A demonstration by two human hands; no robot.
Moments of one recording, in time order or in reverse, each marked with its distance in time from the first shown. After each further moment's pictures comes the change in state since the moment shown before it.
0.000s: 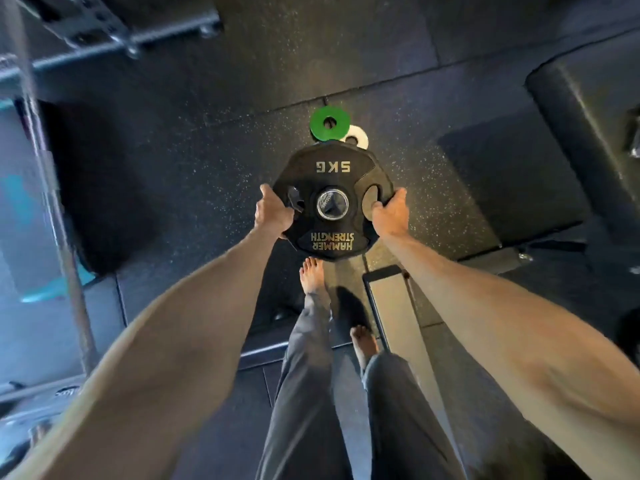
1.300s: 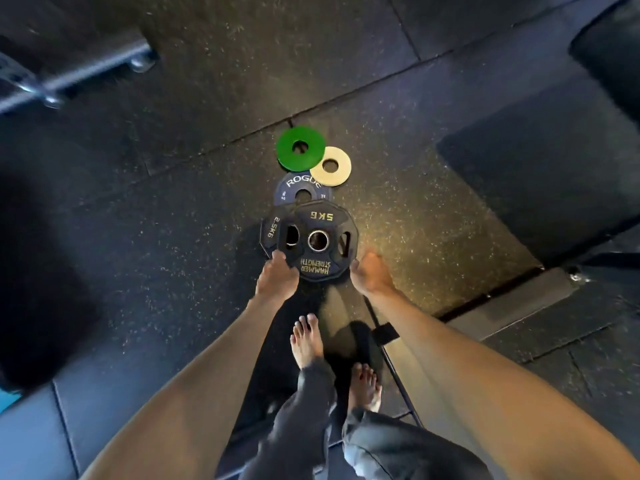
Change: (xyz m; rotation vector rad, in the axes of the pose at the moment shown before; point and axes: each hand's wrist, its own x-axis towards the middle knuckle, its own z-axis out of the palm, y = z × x) left_hand 0.192 -0.030 0.165 0.257 -0.207 0.144; right_hand 0.212 0.130 0.131 -0.321 -0.151 -0.010
